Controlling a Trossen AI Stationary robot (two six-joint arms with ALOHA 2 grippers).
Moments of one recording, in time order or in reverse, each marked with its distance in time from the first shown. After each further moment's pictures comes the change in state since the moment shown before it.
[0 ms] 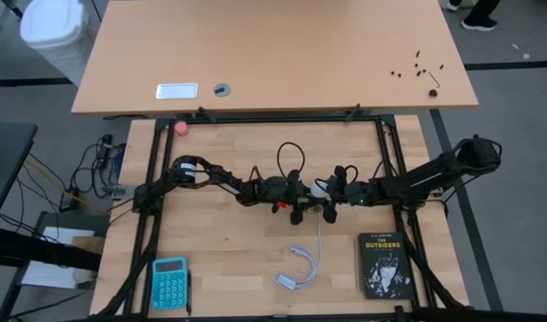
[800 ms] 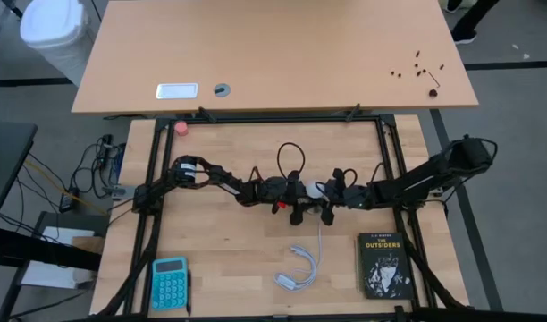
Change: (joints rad) left arm 0.000 0.000 0.000 -0.001 0.000 -0.007; right arm 0.028 0.120 -0.031 0.182 0.038 0.016
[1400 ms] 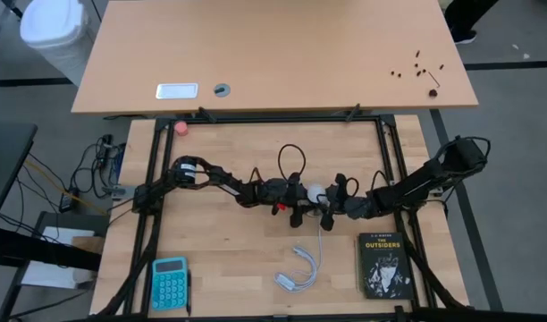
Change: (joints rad) left arm -0.001 0.000 0.000 -0.002 0.011 -0.014; right arm 0.136 0.063 0.000 0.042 0.196 0.014
